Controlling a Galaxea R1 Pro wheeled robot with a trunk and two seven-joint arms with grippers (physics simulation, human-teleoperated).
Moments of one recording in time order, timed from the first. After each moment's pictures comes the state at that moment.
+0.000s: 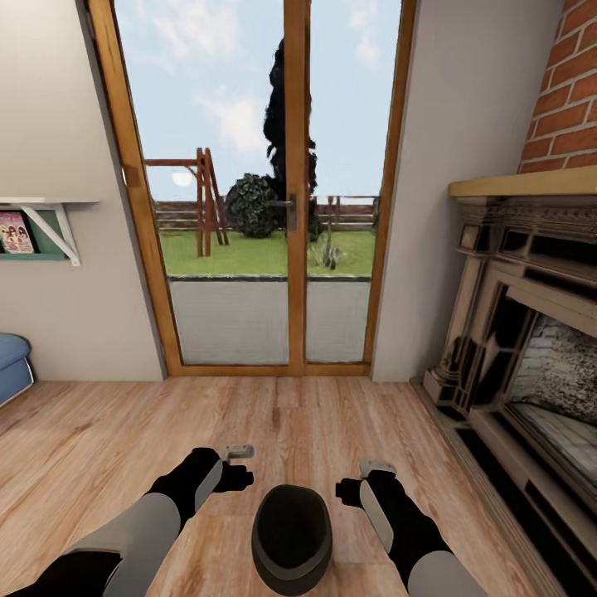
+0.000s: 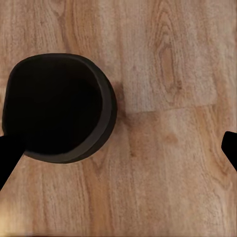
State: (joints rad) left arm -0.78 -0.09 -0.01 -0.30 0.04 0.55 0.00; right arm -0.54 0.17 0.03 -0.68 -0.19 0.61 -0.25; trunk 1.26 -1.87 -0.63
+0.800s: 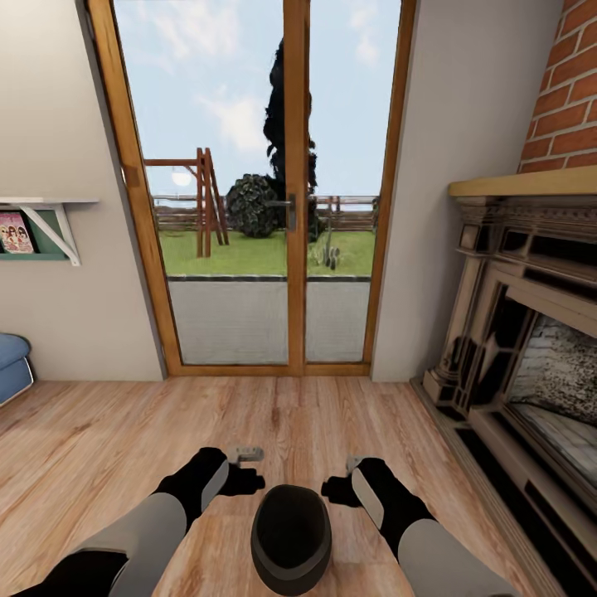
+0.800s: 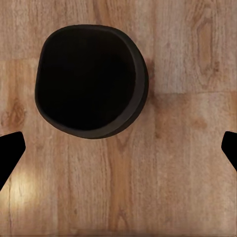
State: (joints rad) left arm -0.78 -0.11 -0.01 -0.30 0.03 0.59 -0.07; right arm -0.66 0.17 0.06 -0.48 -0.24 0.65 -0.15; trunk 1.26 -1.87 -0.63
